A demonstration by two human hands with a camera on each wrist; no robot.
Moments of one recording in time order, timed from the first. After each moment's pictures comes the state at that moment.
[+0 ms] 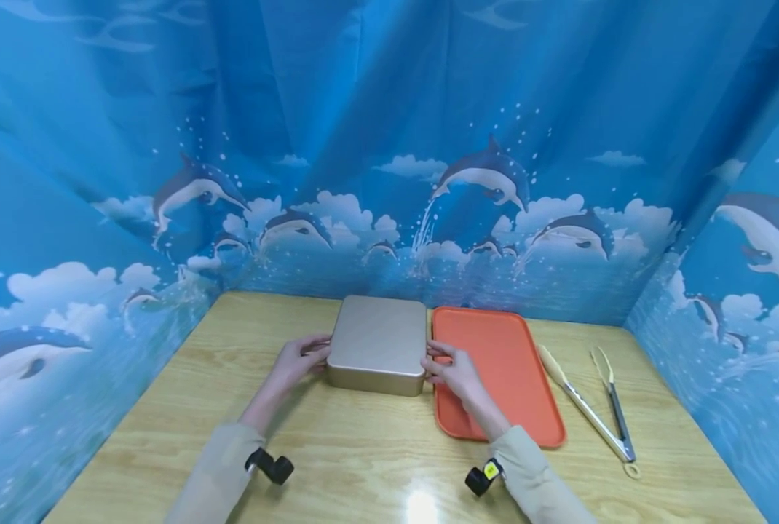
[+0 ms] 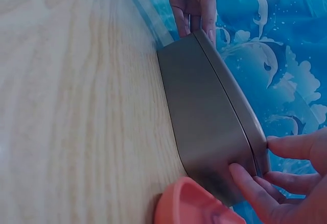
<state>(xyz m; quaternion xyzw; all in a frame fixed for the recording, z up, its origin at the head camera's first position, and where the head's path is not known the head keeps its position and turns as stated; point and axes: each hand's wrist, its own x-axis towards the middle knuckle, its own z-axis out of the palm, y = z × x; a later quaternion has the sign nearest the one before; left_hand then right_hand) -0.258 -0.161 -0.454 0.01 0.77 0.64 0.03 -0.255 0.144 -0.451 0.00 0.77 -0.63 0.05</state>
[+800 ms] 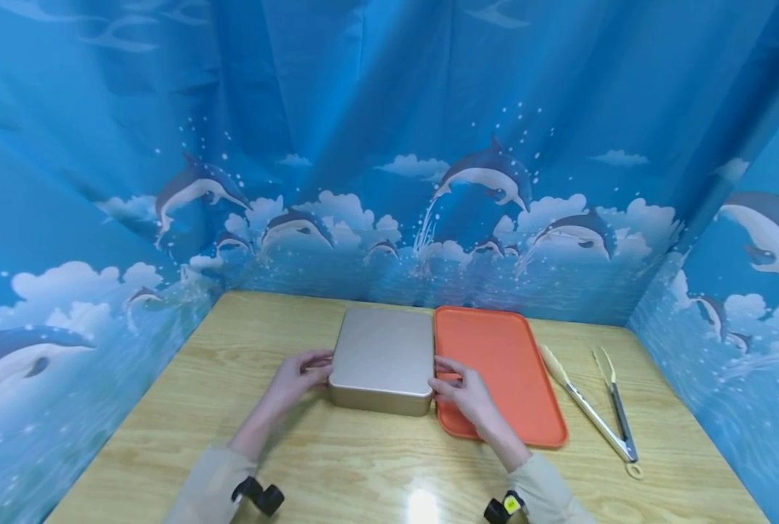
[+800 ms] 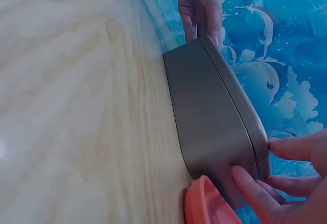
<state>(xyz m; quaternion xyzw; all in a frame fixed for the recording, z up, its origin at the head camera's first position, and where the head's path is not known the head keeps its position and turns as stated) -0.225 -0.160 -0.456 0.03 0.77 0.64 0.04 -0.217 0.155 -0.453 -0.01 0.78 -0.63 0.06</state>
